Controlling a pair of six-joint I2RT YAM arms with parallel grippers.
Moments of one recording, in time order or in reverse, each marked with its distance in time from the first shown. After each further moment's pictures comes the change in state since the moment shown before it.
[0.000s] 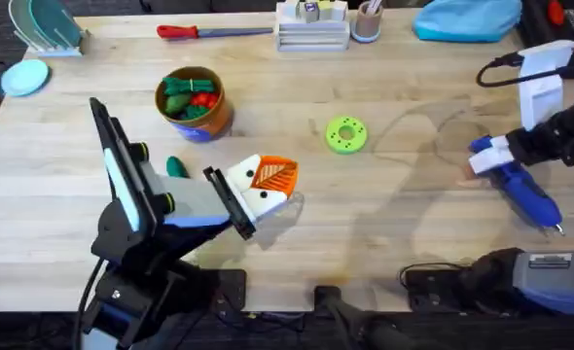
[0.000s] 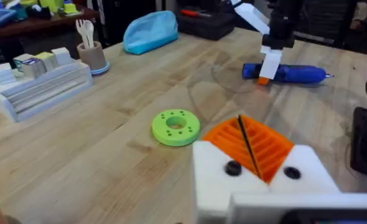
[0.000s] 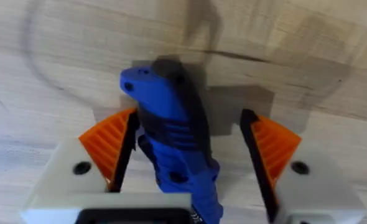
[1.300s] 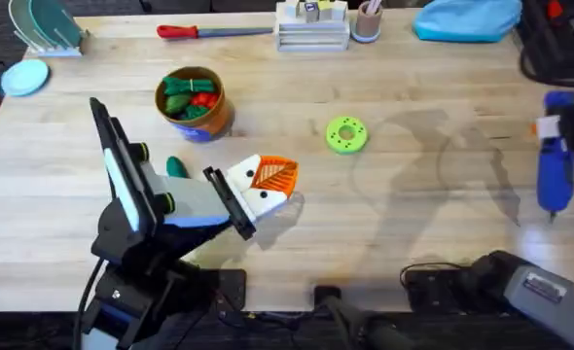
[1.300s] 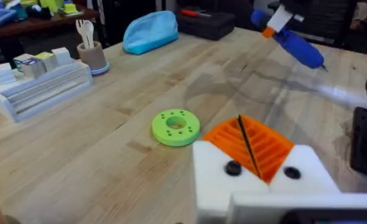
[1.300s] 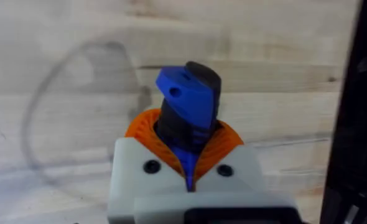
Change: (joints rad) left arm 0.000 0.000 0.000 0.000 0.000 0.000; right arm -0.008 -0.406 -0.032 0.069 0.042 0.091
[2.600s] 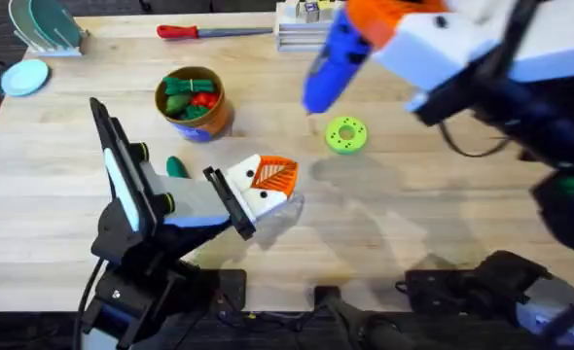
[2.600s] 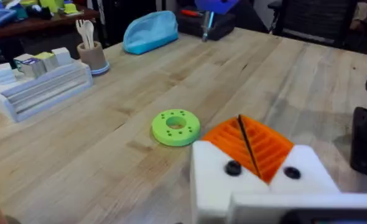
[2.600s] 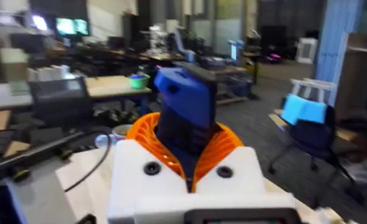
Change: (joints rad) left arm 0.000 0.000 0.000 0.000 0.000 0.000; right arm 1.080 -0.366 -0.323 1.332 -0.483 0.733
